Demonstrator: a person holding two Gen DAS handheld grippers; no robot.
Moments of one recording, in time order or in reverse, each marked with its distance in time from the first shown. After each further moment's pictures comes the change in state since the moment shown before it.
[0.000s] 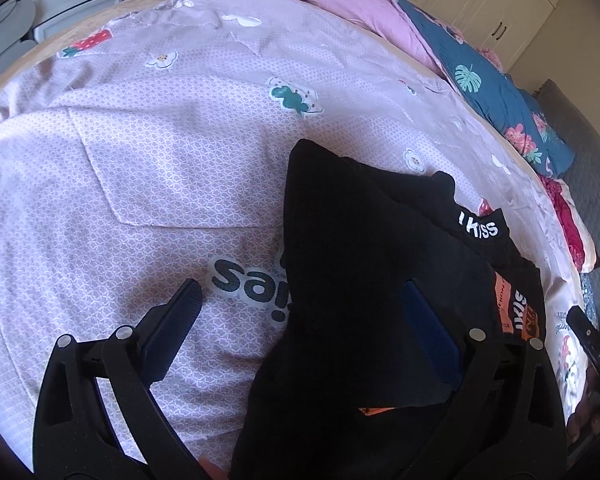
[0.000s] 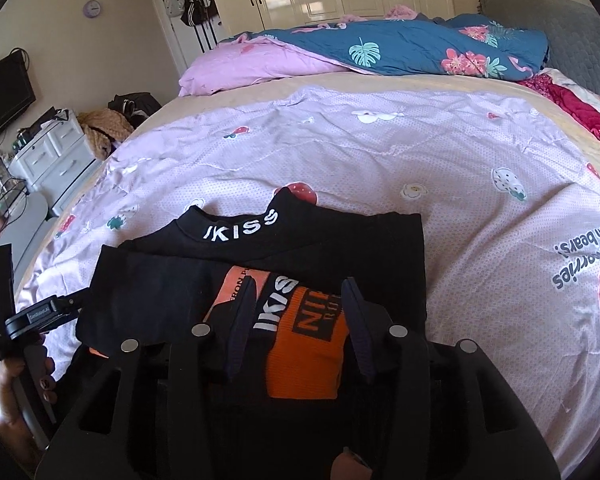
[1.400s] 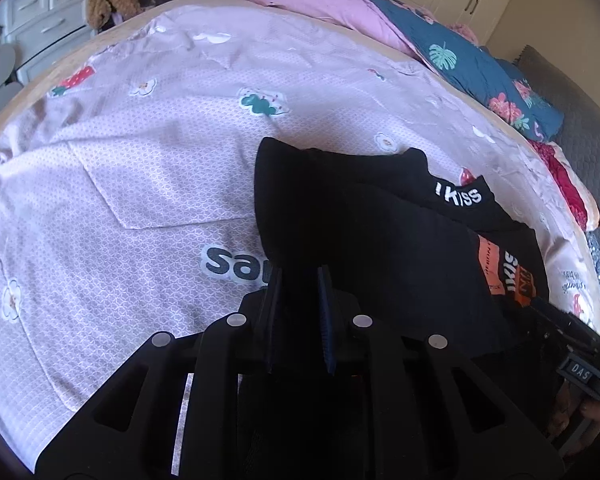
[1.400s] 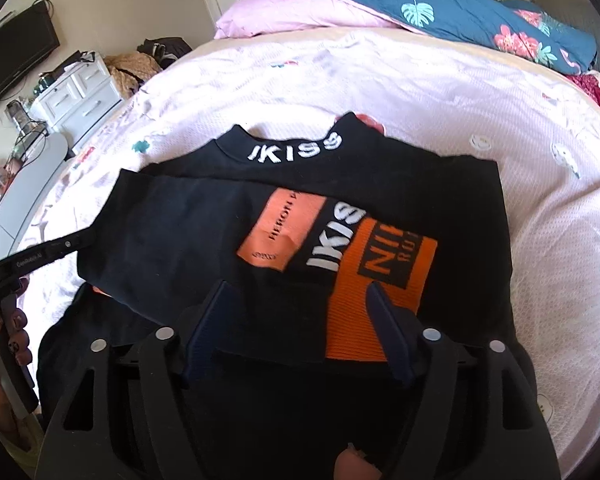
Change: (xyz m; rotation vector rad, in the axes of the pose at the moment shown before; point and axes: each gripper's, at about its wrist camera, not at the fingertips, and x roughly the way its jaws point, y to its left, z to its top) left arm -0.020 -0.026 -0.015 0.153 -0.009 0.023; right arm 0.032 0.039 -0.031 -0.119 0.164 0.081
